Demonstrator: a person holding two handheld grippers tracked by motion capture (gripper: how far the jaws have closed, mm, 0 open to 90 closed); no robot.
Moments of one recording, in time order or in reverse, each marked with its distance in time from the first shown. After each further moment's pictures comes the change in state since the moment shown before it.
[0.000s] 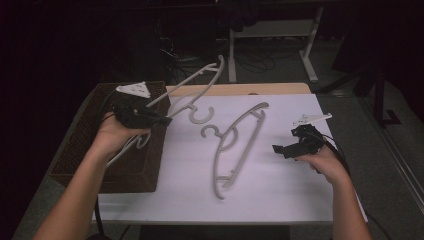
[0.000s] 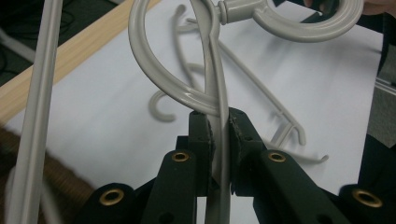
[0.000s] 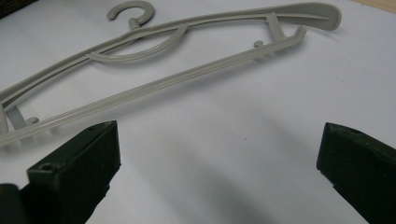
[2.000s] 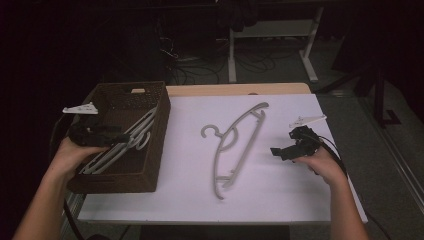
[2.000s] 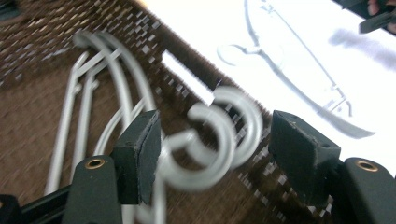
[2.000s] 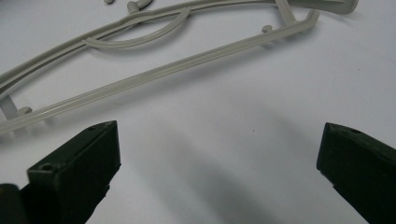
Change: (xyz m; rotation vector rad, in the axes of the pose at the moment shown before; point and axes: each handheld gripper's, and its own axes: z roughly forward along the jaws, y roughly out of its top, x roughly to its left) left arm 0.047 -0.107 -0.045 -0.072 0.102 -0.252; right arm 0.002 -0.003 0.010 0.042 0.004 -0.003
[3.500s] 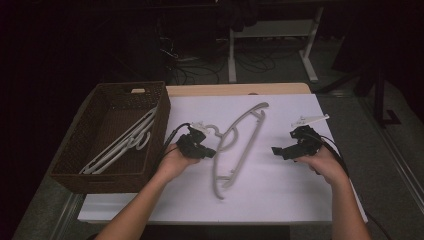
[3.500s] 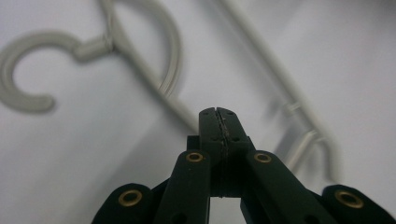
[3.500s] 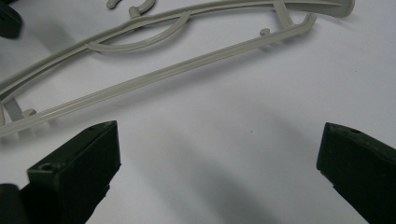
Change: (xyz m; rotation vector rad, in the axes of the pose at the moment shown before) left arm -0.134 0.027 0.221 0.272 -0.148 0.177; right arm -0.003 -0.001 -0.003 -0.015 0.011 0.006
